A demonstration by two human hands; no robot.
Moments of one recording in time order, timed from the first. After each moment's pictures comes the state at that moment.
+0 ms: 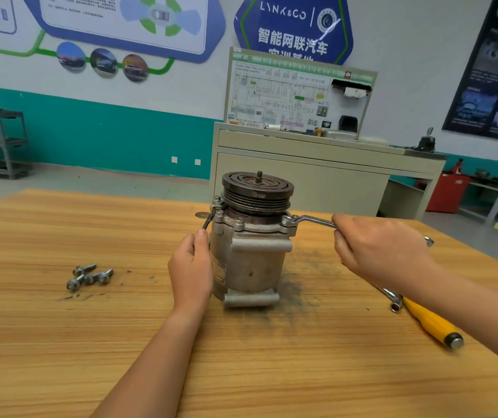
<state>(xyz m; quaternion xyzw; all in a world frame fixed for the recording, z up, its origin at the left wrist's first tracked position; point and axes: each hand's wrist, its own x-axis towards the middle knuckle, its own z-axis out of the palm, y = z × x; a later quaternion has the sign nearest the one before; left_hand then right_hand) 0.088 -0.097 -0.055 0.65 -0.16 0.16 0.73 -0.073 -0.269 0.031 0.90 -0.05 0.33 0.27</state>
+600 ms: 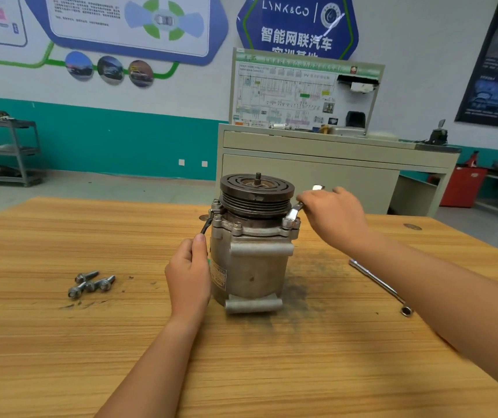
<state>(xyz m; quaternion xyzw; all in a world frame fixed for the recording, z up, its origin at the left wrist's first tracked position) 0.095 -0.097 -0.061 0.65 -0.18 0.17 0.72 0.019 -0.292 0.034 0.91 -0.11 0.33 0.22</state>
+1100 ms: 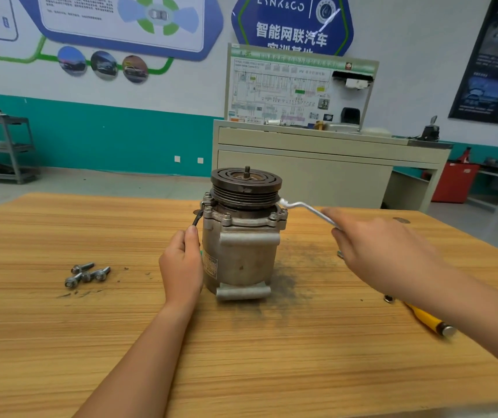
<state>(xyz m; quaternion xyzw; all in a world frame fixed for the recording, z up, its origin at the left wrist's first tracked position) 0.093 -0.098 -0.061 0.66 -0.18 0.19 0.71 -0.098 -0.240 0.046 0.96 -0.18 0.21 0.11</state>
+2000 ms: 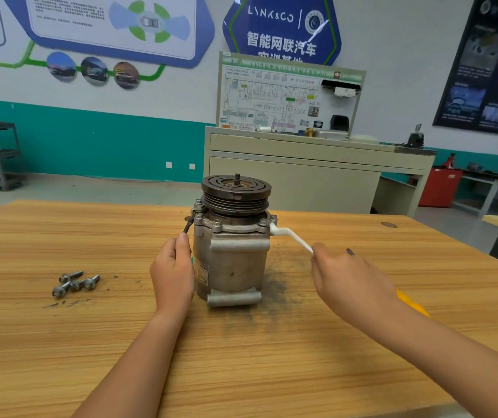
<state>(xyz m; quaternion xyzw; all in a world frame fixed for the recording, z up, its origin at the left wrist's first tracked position) 0.089 -0.097 -0.061 0.66 -0.18 0.19 0.71 -0.091 -0.230 0.006 0.94 -0.26 0.13 0.17</state>
